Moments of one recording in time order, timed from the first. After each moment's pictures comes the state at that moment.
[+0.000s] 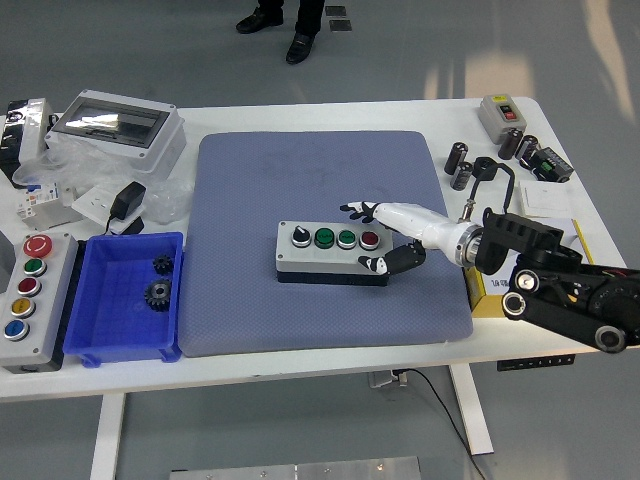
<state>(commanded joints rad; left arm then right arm) -0.02 0.15 -1.47 -0.18 1.63 -0.01 0.28 0.87 -0.57 0.22 1.36 -1.34 -0.09 -0.05</state>
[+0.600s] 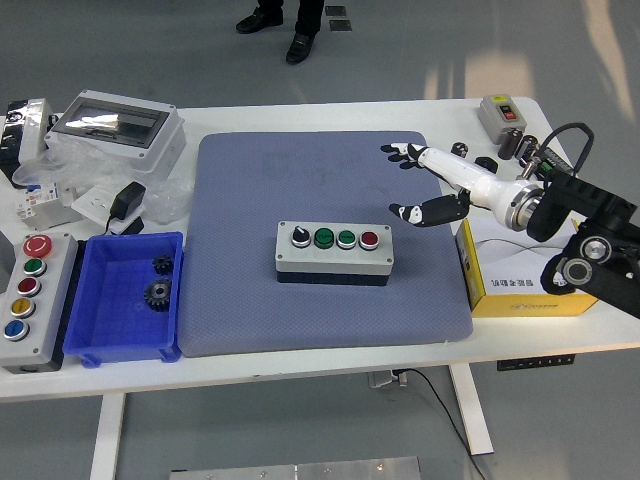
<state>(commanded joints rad) -0.01 0.15 -1.49 -0.18 1.64 -0.01 0.29 0.79 -0.71 0.49 1.54 -1.24 -0.06 -0.21</state>
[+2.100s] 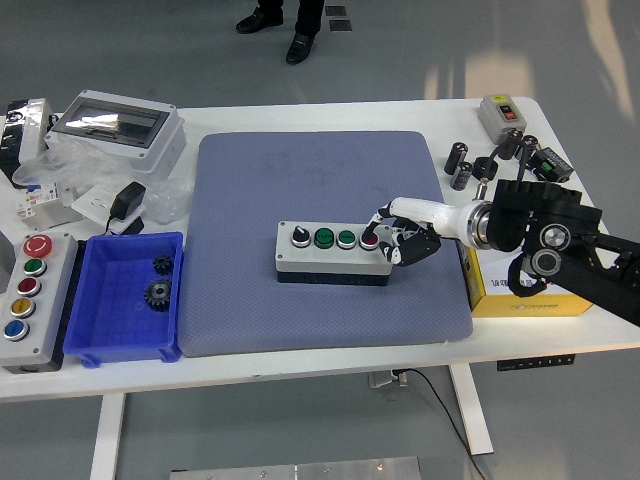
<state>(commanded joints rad) -0.01 0.15 -1.49 -0.18 1.64 -0.01 0.30 0.83 -0.58 0.49 1.51 -1.20 0.24 -0.48</state>
